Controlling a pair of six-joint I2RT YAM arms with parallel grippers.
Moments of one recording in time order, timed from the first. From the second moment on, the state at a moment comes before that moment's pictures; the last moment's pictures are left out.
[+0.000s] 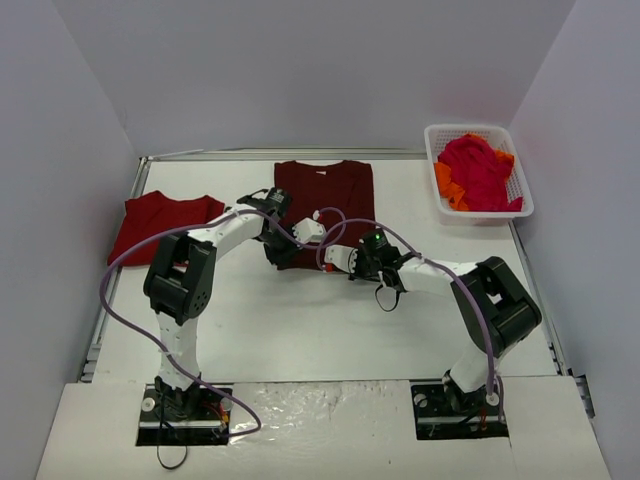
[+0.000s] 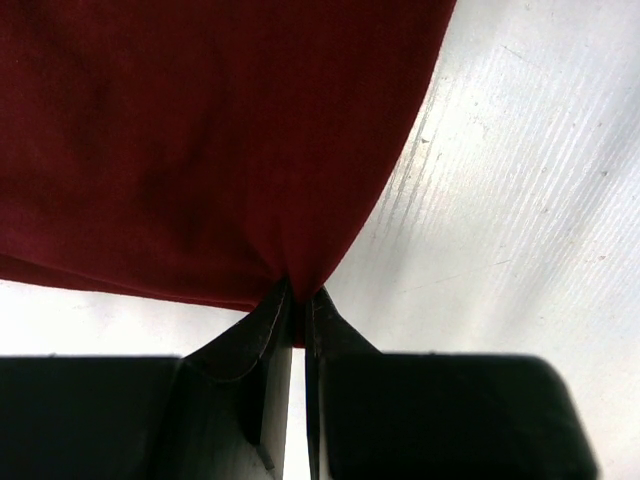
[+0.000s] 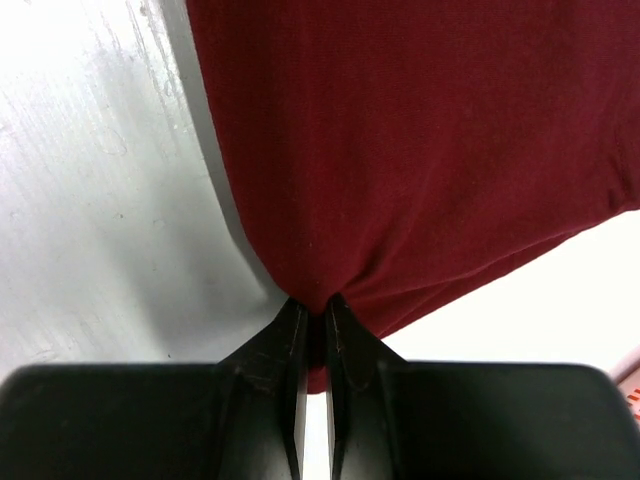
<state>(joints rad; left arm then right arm) -0.47 1.98 1.48 -0.79 0.38 0.77 0.55 1.67 0.76 0.03 -0.03 -0.93</state>
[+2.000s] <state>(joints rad) -0.56 1.59 1.24 -1.21 0.71 0.96 0.53 1.43 1.08 -1.03 -0.55 -0.98</state>
